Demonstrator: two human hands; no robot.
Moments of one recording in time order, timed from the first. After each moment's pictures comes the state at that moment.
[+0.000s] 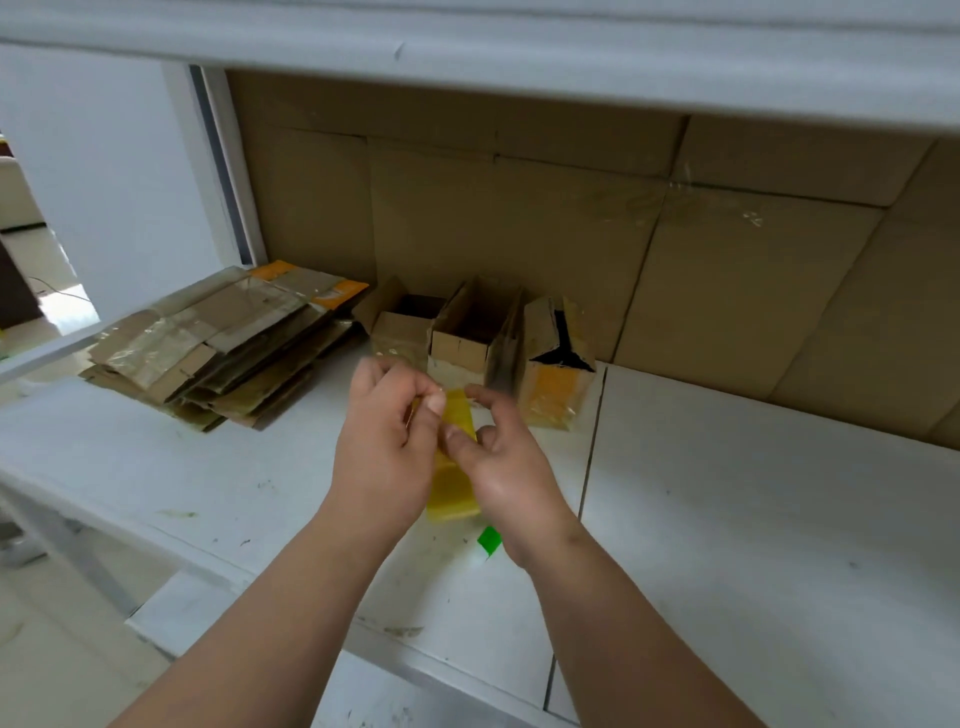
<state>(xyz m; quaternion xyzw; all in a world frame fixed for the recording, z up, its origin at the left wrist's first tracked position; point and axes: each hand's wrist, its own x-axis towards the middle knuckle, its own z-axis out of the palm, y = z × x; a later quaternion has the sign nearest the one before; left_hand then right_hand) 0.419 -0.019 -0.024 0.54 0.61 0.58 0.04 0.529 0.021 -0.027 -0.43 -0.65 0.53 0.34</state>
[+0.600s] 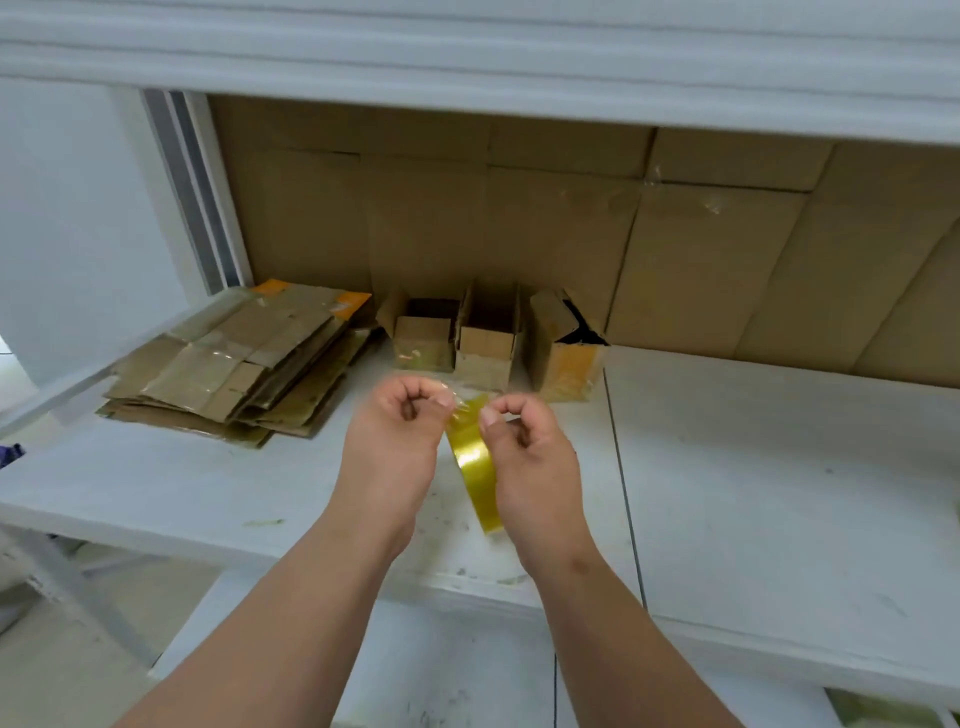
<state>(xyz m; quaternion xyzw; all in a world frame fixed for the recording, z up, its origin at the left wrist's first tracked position) 0.352 -0.076 -0.009 0.41 0.58 0.62 0.32 0.459 -0.065 -0.030 -0.48 -0.57 0.41 0.52</state>
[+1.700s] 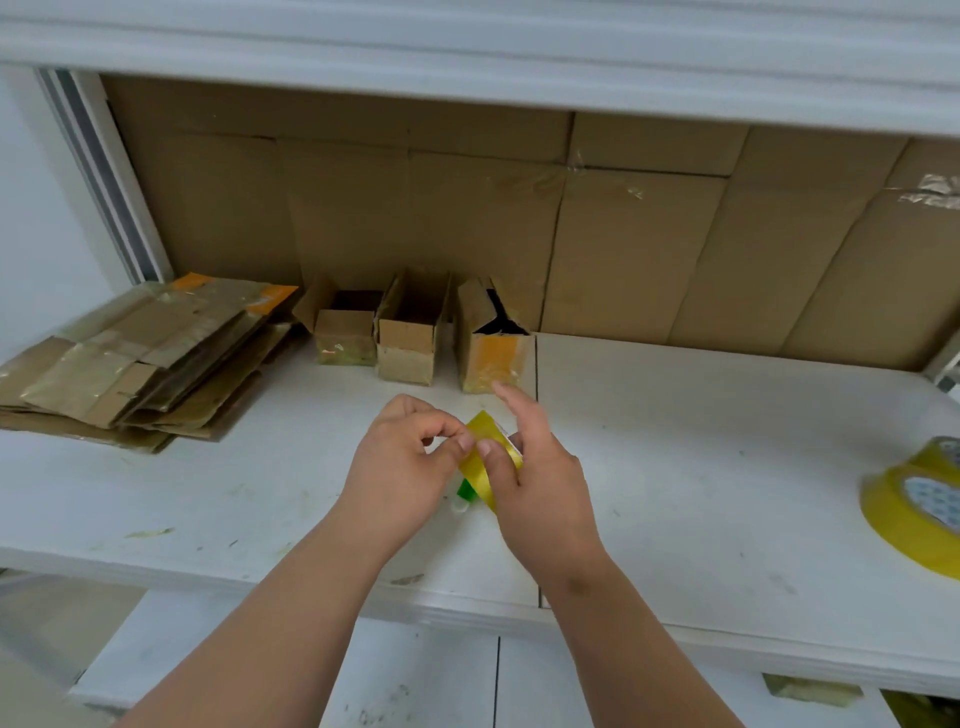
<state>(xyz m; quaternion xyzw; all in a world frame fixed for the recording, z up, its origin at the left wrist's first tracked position) 0.427 -0.056 -0.032 0.60 0.61 0.46 0.24 0.565 -0.052 -0.053 -0.53 -0.70 0.22 0.42</state>
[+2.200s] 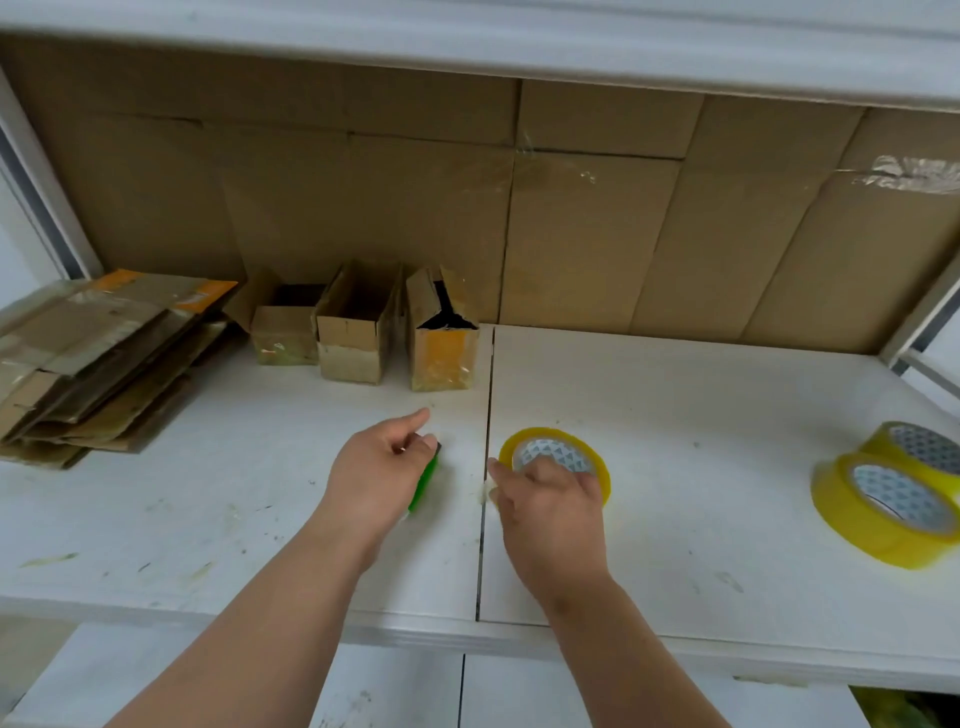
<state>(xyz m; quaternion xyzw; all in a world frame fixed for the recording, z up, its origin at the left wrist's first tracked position) 0.473 -0.027 -0.051 0.47 0.64 0.46 0.38 0.637 -0.020 -0.108 -0.63 -0.75 -0.05 0.20</state>
